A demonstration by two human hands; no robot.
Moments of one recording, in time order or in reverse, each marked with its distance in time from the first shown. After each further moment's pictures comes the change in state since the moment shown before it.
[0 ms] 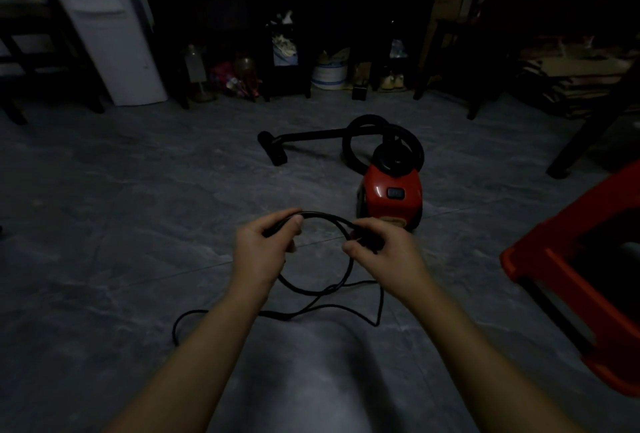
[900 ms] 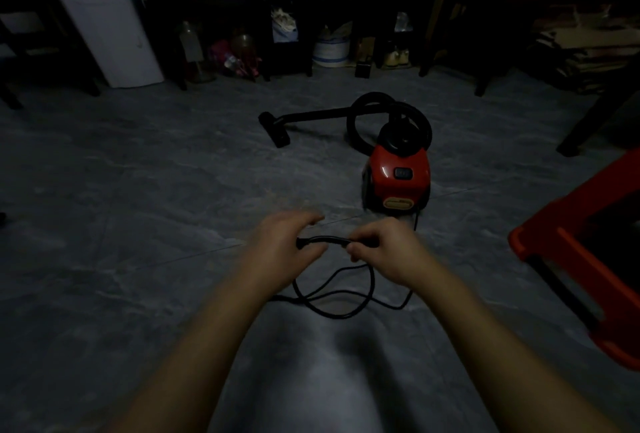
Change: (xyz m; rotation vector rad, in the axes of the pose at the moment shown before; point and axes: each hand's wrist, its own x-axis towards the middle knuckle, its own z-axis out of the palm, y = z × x) left_hand 0.009 -0.029 -0.017 0.841 -0.379 0.500; right_hand 0.002 -0.006 0.009 -0.199 -0.330 0.069
